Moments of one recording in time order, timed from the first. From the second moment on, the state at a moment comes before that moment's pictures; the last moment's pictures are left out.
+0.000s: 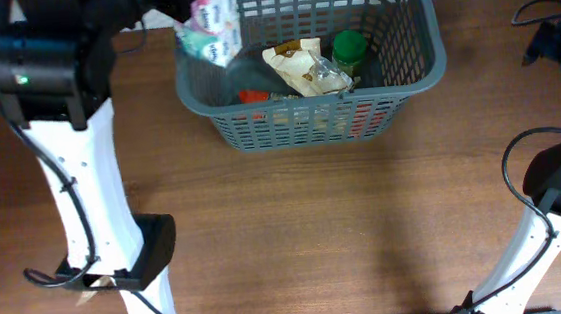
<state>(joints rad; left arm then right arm) -0.18 2.14 3.12 -1.26 0.49 0.13 -0.48 2.32 2.56 -1.60 0.01 0.16</state>
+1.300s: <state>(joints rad) -0.32 2.14 2.21 -0.73 0.46 0.14 -0.48 2.32 2.56 -1.60 0.01 0.16</state>
